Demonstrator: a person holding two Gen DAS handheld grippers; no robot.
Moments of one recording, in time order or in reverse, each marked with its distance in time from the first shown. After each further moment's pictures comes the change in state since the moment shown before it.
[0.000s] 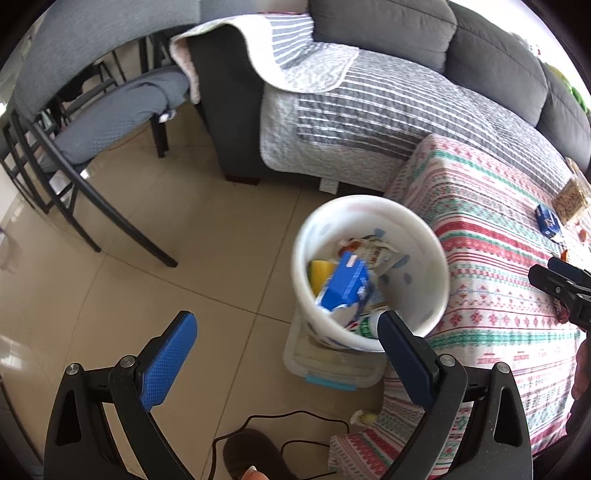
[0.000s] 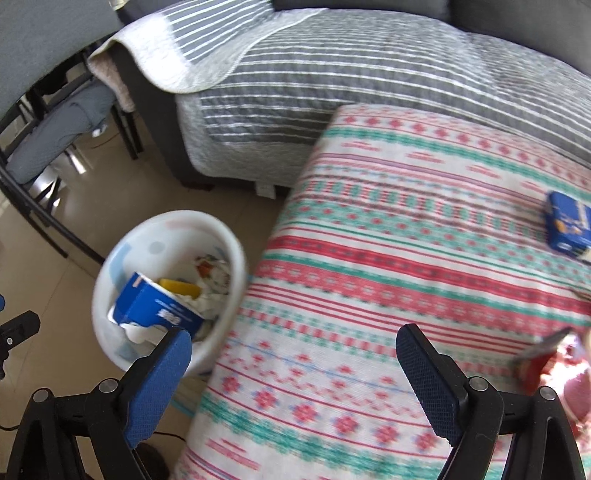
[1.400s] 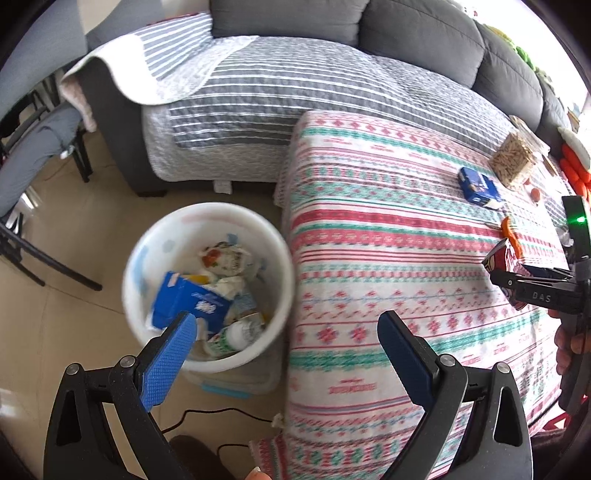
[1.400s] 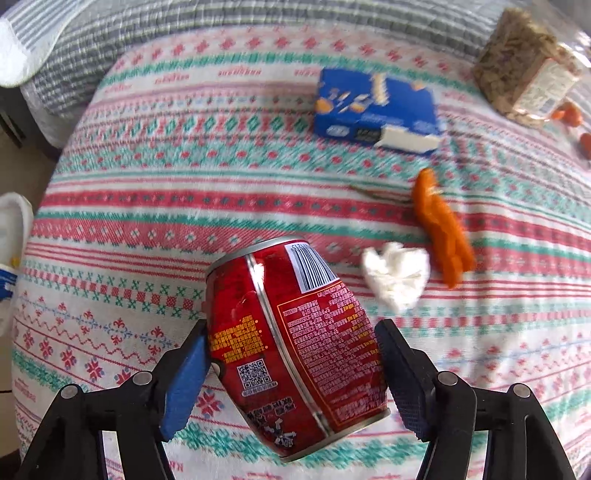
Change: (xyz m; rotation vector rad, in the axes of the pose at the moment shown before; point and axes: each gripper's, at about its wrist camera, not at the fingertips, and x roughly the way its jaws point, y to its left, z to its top) left arm 0.001 -0.157 0.014 0.159 0.043 -0.181; right arm -0.012 -0.167 -0.029 0.170 0.211 -0.250
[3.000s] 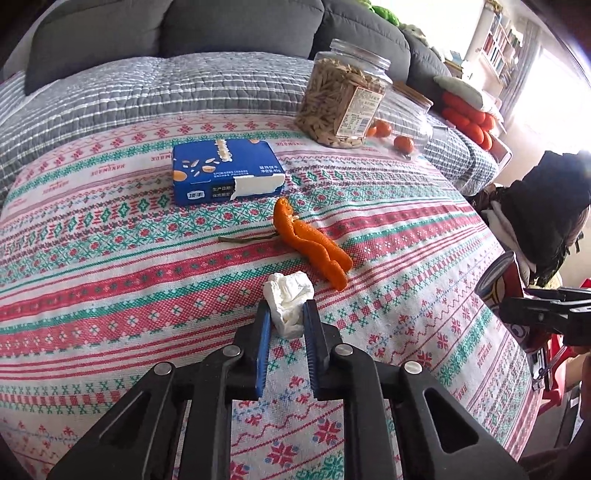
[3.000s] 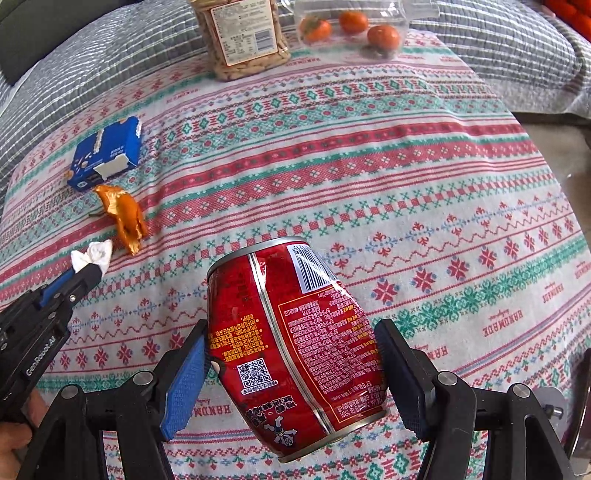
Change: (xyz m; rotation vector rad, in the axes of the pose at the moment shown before) left arm 0.094 -0.280 0.016 0.287 -0.086 -0.396; right arm -0.054 -0.206 -0.071 0.343 -0.027 -0.032
